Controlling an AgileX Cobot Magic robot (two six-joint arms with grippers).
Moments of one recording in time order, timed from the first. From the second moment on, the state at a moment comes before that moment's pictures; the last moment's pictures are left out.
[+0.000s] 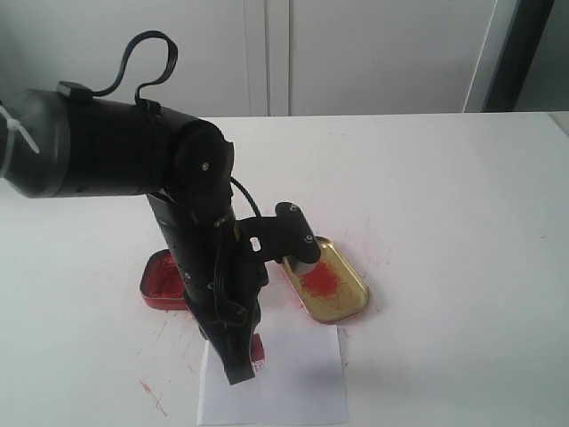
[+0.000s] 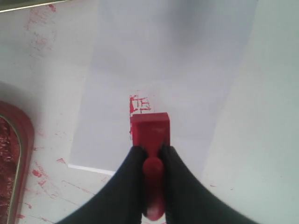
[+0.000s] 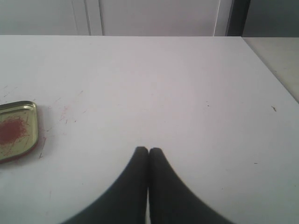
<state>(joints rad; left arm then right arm) -0.82 1.79 -1.24 -0.16 0.96 0.60 0.04 0.00 -0.01 0.00 0.36 0.04</state>
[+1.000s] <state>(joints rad) -0.59 1.64 -1.26 -0.38 0.94 0.49 0.04 0.00 -0.01 0.00 0.36 0.04</state>
